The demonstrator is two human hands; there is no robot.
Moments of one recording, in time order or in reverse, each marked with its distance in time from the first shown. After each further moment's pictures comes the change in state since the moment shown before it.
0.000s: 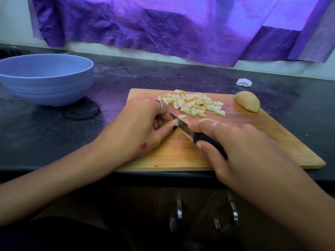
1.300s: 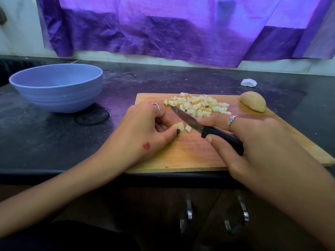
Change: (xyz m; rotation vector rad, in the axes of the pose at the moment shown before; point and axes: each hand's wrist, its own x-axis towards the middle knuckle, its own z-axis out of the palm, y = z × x) left_hand -0.006 0.004 -0.007 -0.123 -0.019 -0.175; right_hand -0.005 0.003 -0.001 0.125 0.158 0.022
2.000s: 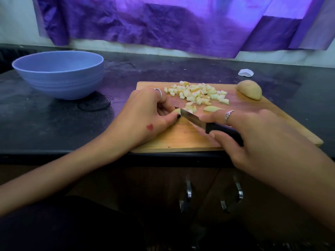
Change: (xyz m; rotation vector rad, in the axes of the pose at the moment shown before) left_hand -0.002 -0.002 -0.002 0.032 0.005 0.014; right_hand -0.012 -0.005 -0.002 -0.132 -0.102 0.004
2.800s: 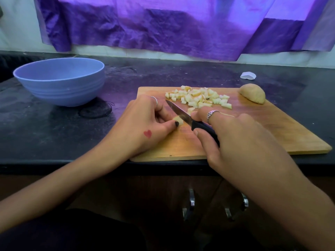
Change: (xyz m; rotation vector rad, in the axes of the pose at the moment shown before) left_hand 0.000 -0.004 -0.002 -0.052 -0.037 -0.106; right_hand 0.011 -0.026 0.011 0.045 0.128 0.000
